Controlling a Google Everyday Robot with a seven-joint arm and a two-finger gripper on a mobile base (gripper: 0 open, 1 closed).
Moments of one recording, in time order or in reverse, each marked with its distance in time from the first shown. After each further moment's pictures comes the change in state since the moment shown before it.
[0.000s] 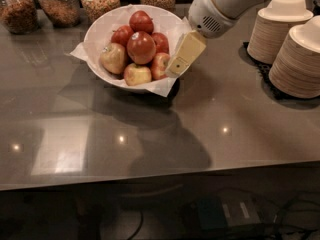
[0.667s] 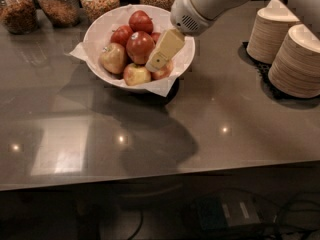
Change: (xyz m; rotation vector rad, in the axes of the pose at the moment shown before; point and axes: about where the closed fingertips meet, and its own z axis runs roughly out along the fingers) arm -0.036 -0.007 0.035 0.000 -0.076 0.030
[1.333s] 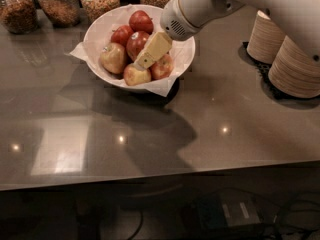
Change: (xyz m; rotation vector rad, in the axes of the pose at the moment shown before) arm -0.016 -0.003 0.031 -0.020 -0.091 0.048
